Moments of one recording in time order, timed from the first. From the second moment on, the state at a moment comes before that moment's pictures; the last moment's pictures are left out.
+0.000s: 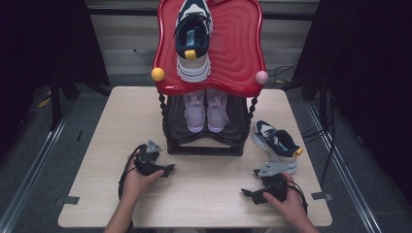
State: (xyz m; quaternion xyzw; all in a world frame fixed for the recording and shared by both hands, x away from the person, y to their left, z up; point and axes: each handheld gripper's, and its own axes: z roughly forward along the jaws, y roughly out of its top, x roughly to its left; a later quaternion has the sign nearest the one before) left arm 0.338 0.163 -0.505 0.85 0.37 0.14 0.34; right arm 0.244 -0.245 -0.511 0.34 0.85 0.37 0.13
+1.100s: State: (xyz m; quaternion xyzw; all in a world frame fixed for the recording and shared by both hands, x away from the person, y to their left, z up) left arm 0.335 0.166 -0.510 0.84 0.37 0.15 0.36; right arm 0.266 -0.269 -0.438 0.33 0.87 0.34 0.14
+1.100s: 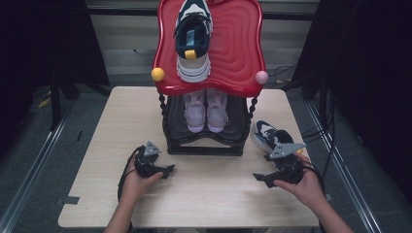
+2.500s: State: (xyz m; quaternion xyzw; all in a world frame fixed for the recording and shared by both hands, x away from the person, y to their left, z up) left arm 0.335 0.166 -0.510 0.84 0.37 0.15 0.36; right arm 0.280 -0.288 -0.419 0.33 0.88 0.29 0.16
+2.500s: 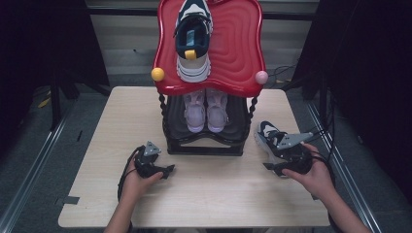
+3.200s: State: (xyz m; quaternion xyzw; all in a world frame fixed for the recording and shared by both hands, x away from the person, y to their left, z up) left arm 0.335 0.166 -0.510 0.84 0.37 0.15 0.36; right arm 0.287 -0.307 -0.421 0.38 0.87 0.29 0.15
